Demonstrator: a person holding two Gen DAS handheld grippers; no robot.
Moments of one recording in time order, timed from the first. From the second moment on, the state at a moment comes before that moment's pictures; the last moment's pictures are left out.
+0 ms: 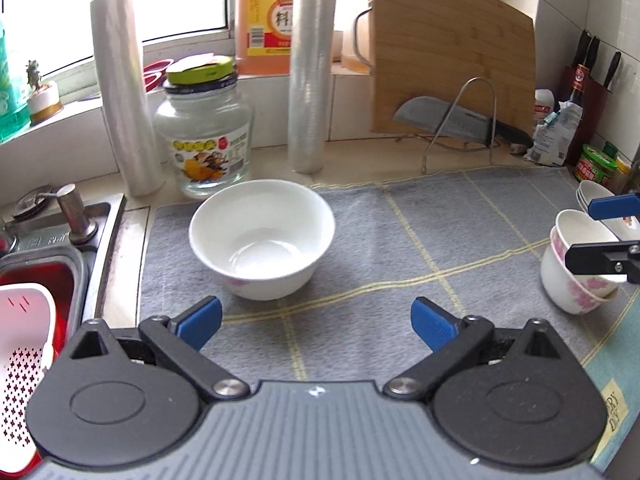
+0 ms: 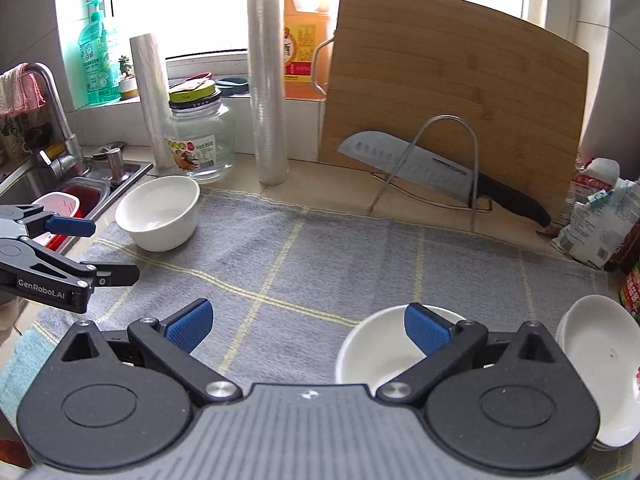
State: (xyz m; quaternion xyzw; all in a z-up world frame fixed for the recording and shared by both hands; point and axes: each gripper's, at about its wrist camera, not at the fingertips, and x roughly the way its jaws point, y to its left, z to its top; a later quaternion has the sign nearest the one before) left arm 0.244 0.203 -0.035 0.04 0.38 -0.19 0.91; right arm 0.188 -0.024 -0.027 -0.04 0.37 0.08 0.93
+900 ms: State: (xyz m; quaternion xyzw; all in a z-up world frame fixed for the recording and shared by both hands) left arm 0.310 0.220 -0.069 0.11 0.36 -0.22 0.90; right arm 0.313 0.102 -0.041 -0.11 0.41 0.16 0.89
